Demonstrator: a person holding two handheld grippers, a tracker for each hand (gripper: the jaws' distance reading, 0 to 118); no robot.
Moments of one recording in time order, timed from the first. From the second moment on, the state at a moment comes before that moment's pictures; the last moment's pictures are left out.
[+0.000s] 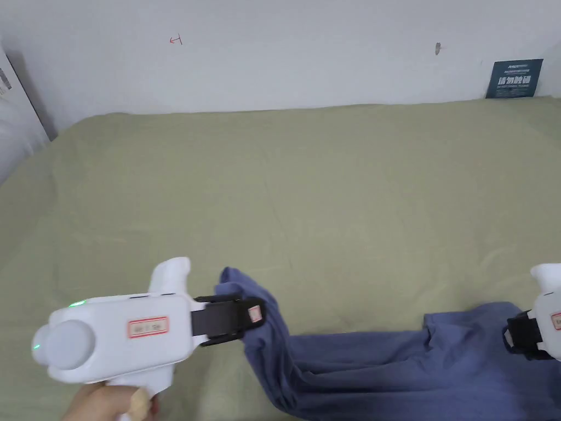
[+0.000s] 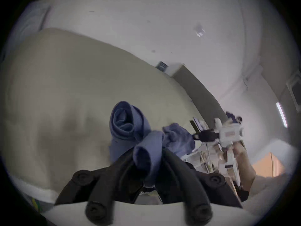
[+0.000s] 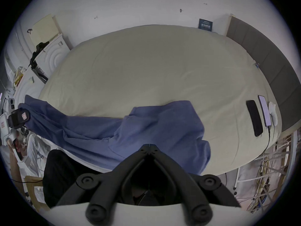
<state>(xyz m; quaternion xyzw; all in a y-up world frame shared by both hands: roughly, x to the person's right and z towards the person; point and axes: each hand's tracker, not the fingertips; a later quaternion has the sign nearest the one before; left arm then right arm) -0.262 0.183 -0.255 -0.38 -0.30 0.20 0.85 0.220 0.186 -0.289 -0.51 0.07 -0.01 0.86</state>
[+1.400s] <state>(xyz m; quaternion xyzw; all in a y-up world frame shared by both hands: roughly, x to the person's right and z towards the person) -0.050 -0.019 -0.280 -0.45 -0.33 0.41 0.72 0.236 0.188 -0.293 -0.51 0.08 0.04 0.86</state>
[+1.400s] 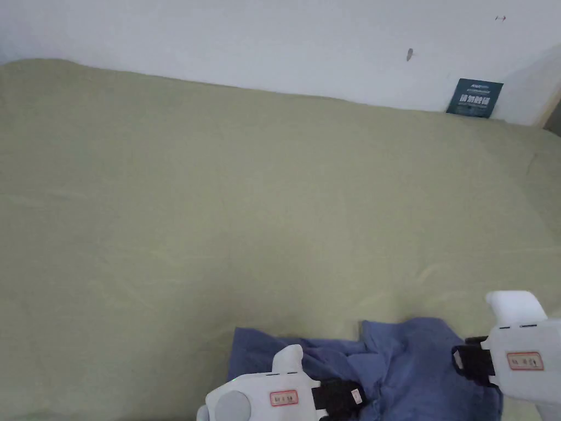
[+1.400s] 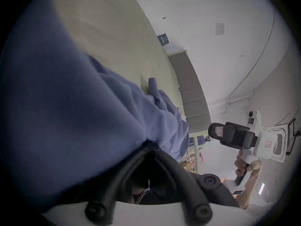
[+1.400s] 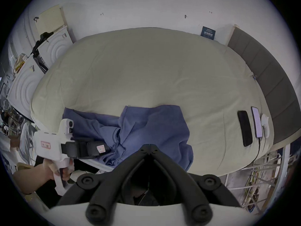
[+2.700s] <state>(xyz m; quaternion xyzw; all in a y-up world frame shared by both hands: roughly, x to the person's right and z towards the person) -0.268 0.063 -0.272 -0.44 -0.15 0.45 0.77 0.202 0.177 -0.310 -0.53 0.11 0.05 0.84</state>
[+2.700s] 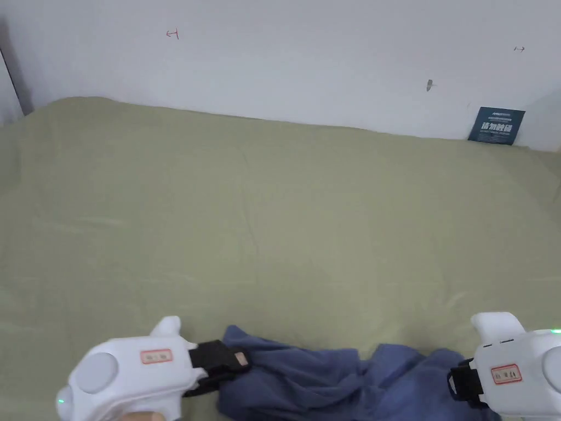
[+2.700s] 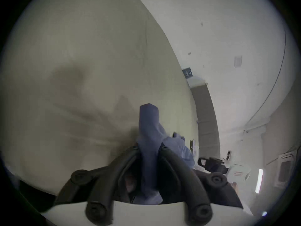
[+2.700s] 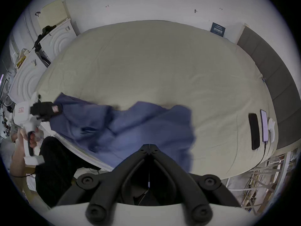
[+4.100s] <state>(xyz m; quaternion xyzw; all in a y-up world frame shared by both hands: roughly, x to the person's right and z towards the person) -0.244 0.154 -0.284 -0.44 -0.23 0.29 0.81 0.161 0.172 -0.319 -0.53 0.13 0.04 0.84</state>
